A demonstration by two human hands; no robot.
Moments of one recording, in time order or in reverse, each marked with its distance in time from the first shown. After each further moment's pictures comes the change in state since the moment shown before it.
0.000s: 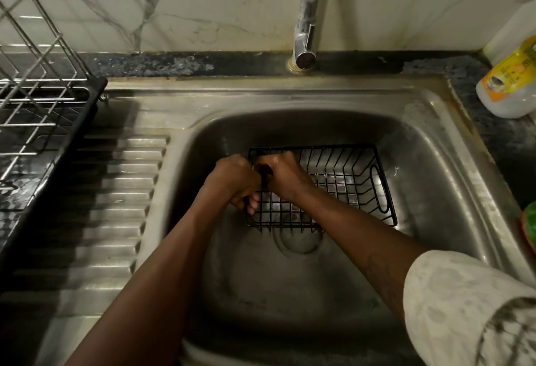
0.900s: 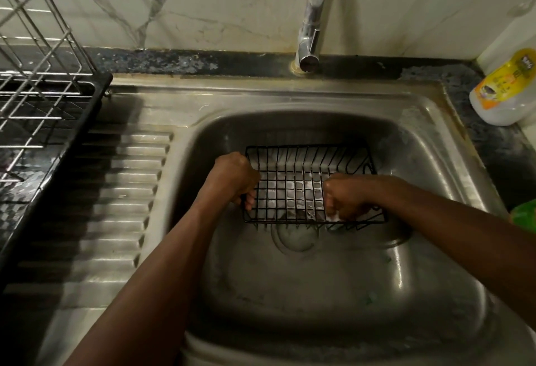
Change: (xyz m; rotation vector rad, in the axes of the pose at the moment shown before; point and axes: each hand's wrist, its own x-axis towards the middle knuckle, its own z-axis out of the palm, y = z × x) left_hand -0.004 0.004 -0.001 0.035 -0.049 -0.066; right_hand -0.058 0.048 -0.090 -0.488 -0.868 0.115
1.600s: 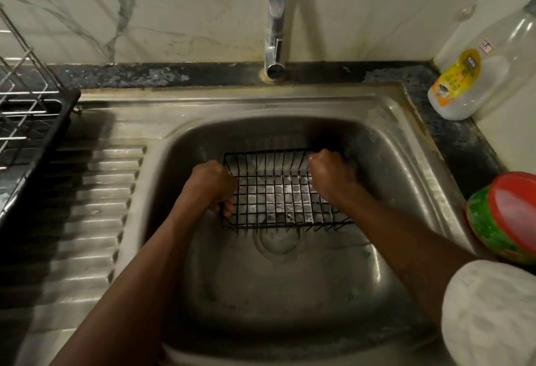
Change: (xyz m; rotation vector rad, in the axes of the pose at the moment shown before) left_hand -0.008 0.001 -0.002 0.006 0.072 0.069; right_hand 0.000 -0.011 0.001 0.055 0.701 0.526
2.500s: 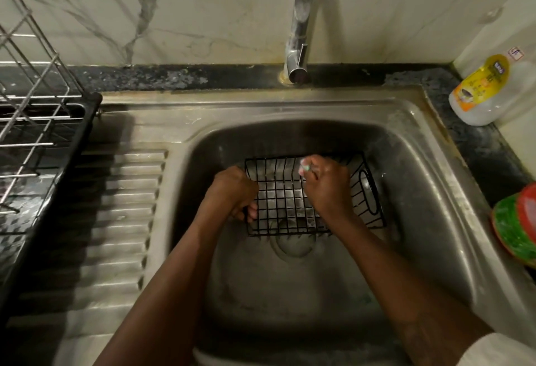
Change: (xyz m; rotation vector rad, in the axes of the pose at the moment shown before) left_hand 0.001 -0.004 0.003 -0.095 -0.065 0.011; right_hand -0.015 -0.047 0.024 0.703 0.438 0.069
